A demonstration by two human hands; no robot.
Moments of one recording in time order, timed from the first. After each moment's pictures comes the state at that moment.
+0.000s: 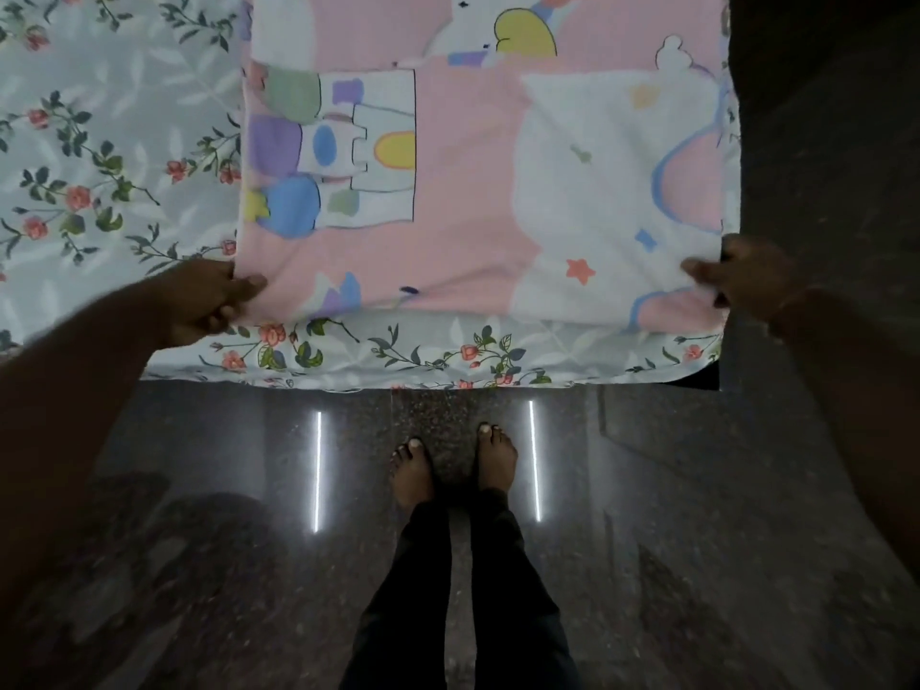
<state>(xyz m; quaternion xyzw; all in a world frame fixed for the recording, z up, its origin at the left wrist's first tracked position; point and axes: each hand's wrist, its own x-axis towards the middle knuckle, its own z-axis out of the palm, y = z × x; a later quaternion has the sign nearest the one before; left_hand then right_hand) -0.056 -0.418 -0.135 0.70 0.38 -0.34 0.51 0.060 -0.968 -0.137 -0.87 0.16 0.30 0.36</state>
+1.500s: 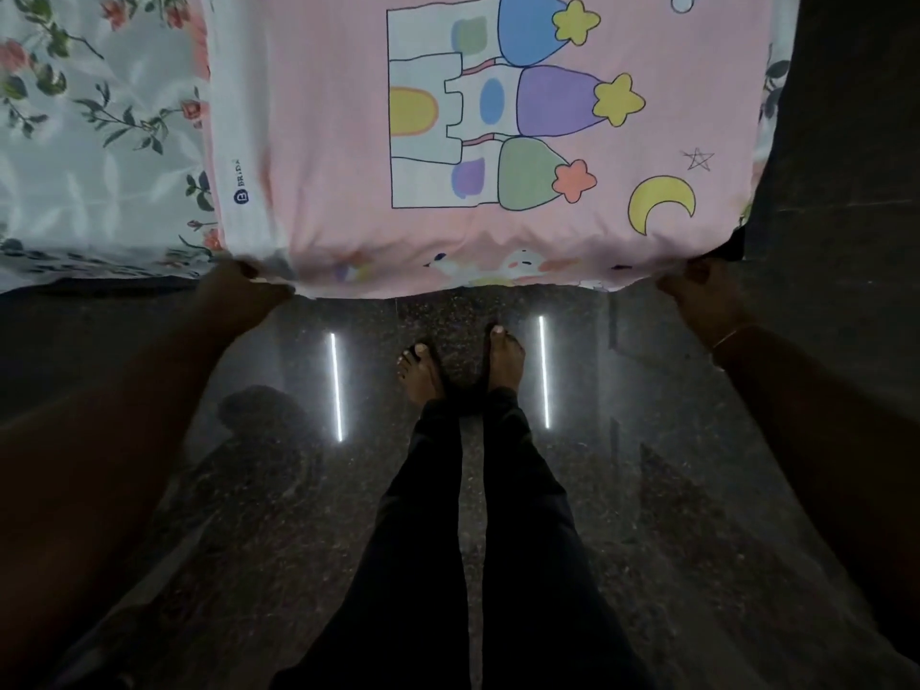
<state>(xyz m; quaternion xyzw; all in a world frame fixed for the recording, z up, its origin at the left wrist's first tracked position) -0.173 -0.468 -0.183 0.88 0.30 -0.29 0.25 -0.106 -0.972 -0.205 -0.86 0.25 0.25 0.38</state>
